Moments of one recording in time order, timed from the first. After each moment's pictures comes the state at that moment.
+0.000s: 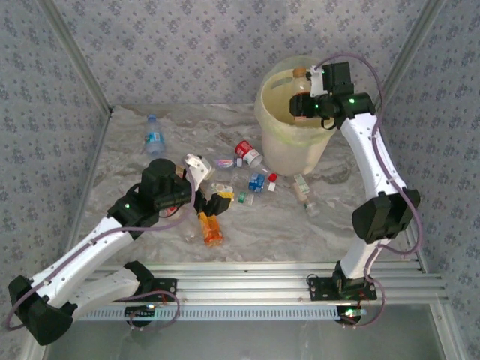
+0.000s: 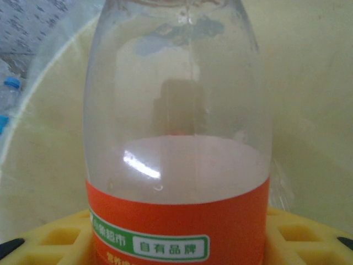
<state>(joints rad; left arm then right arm) -0.71 0.93 0.87 -0.31 0.34 0.01 0.20 1.76 1.95 -0.90 -0.16 0.11</state>
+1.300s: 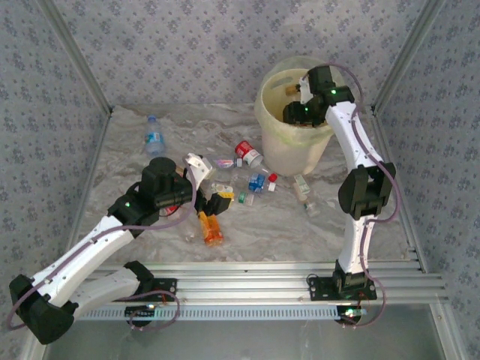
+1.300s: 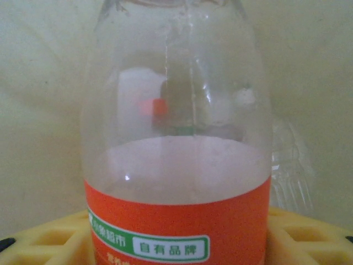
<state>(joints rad) -0.70 0.94 0.88 -0.32 0.35 0.03 0.19 2.03 2.12 -1.04 -0.17 0.11</state>
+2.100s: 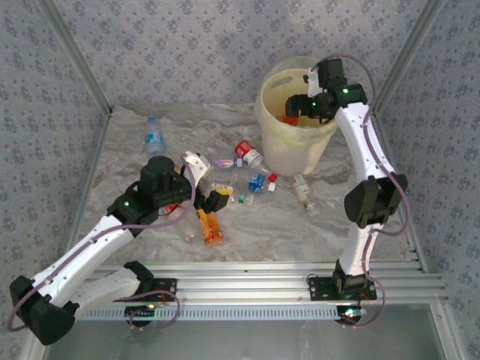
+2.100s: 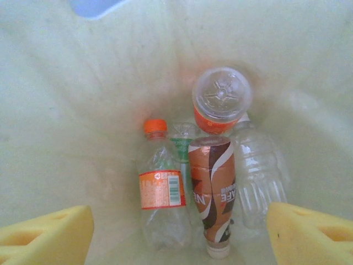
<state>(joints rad) -0.67 0.94 0.88 -0.33 0.32 0.04 0.18 1.89 2.10 -1.04 -0.15 0.11</state>
